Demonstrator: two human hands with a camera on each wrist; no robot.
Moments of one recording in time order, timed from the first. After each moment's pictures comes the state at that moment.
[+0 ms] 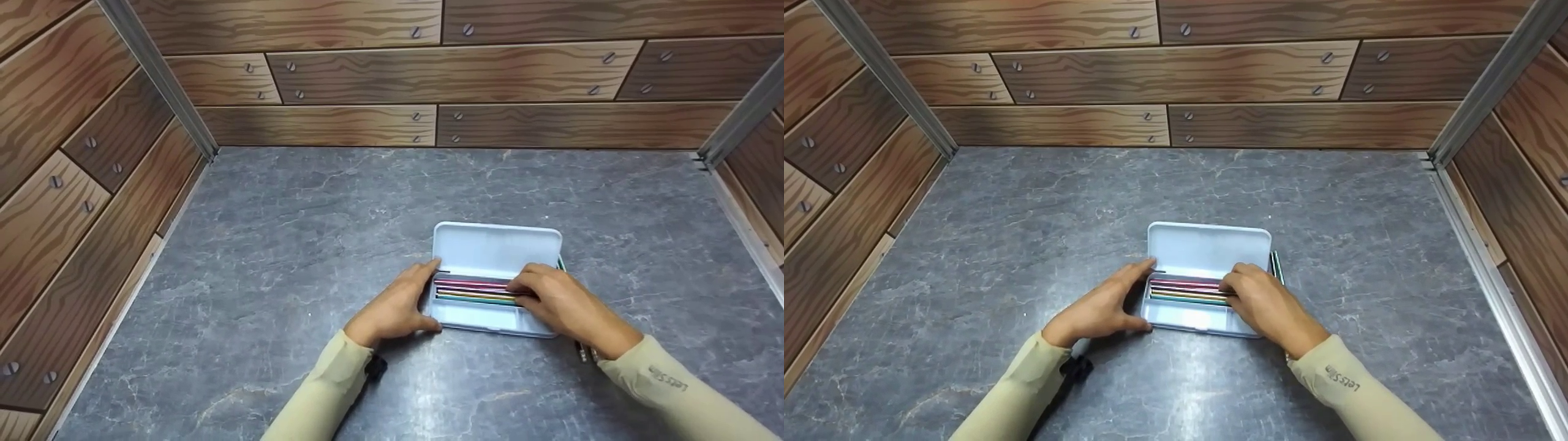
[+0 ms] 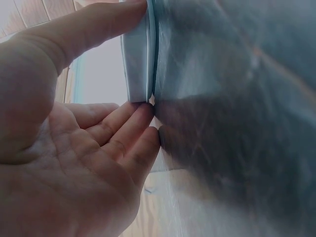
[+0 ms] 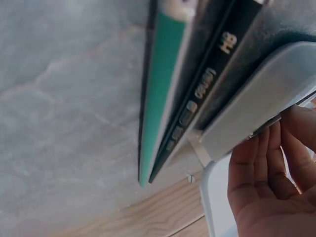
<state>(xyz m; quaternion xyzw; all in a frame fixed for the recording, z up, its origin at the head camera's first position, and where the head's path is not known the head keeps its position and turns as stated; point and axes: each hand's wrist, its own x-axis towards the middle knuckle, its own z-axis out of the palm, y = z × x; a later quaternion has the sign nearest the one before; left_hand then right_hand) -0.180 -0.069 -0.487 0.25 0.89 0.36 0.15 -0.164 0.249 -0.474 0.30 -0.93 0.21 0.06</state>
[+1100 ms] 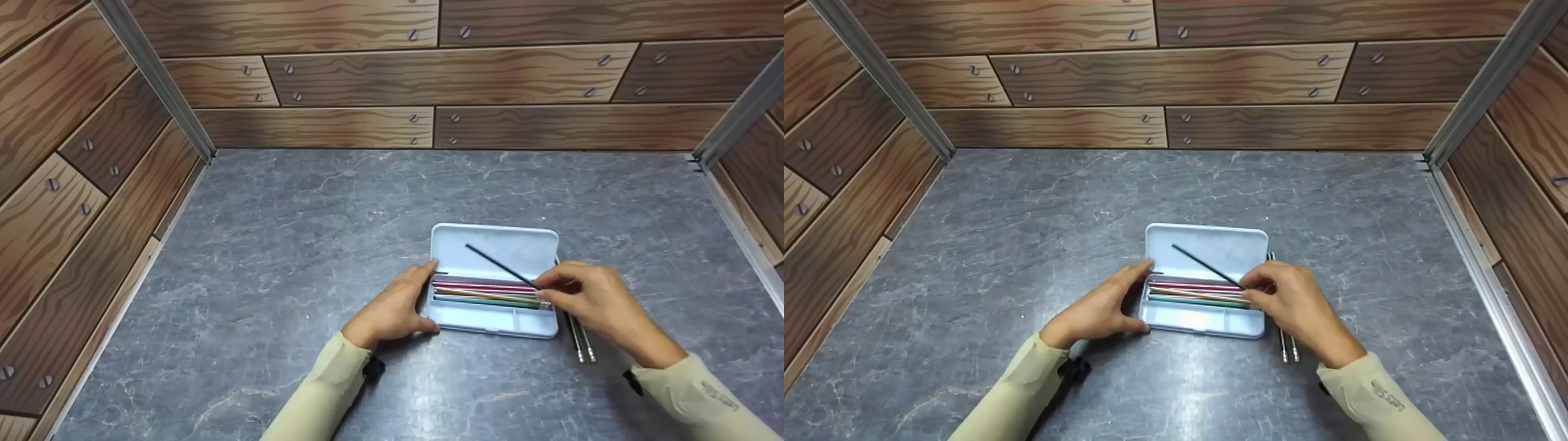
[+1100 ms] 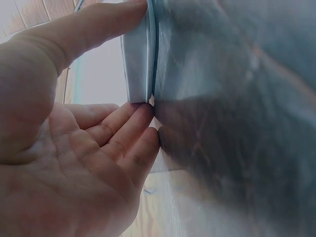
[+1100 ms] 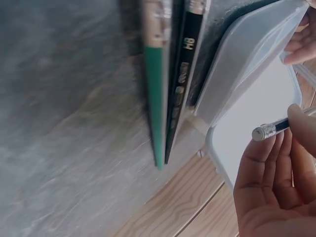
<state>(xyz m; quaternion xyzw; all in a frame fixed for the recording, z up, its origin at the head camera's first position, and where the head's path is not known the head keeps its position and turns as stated) -0.182 -0.069 -0.487 0.26 0.88 0.36 0.14 -0.150 0.281 -0.453 0.15 -0.92 0.35 0.06</state>
